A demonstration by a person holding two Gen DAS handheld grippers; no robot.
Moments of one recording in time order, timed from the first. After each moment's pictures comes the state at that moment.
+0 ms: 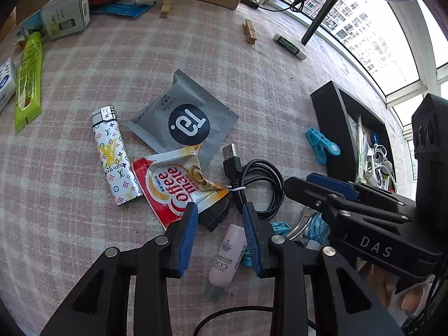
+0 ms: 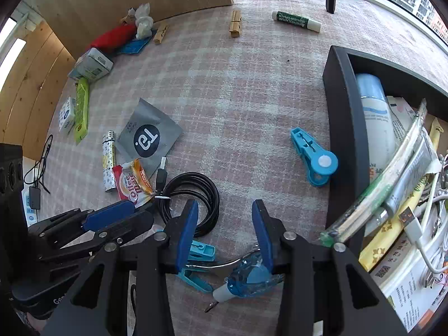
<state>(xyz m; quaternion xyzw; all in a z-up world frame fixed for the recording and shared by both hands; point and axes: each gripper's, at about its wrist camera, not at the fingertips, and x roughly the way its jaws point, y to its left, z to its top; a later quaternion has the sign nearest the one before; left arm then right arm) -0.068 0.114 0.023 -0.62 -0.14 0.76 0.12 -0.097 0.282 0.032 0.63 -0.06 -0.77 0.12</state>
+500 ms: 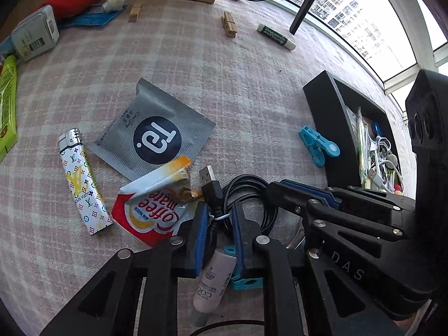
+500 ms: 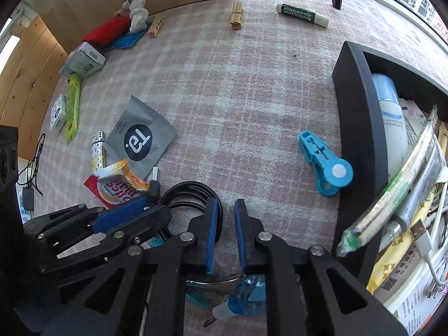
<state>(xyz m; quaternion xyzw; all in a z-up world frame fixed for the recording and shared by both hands) -0.087 0.147 0.014 -0.62 -0.10 0.77 0.14 -0.105 0.276 0.020 0.64 -0.06 -0.76 0.12</state>
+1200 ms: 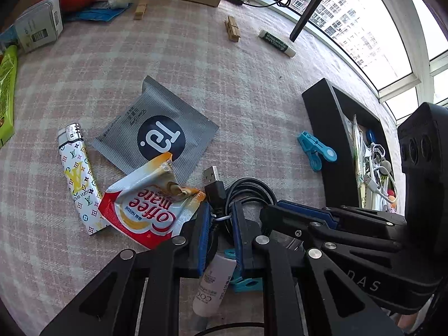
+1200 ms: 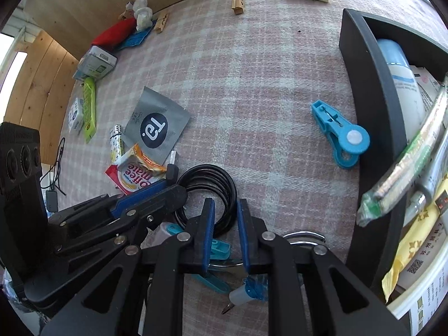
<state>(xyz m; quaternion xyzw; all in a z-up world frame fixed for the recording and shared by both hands) -0.081 0.129 0.015 -0.61 -0.13 0.77 0.15 -0.090 0.294 0.019 0.65 -0.12 -0.74 0.14</state>
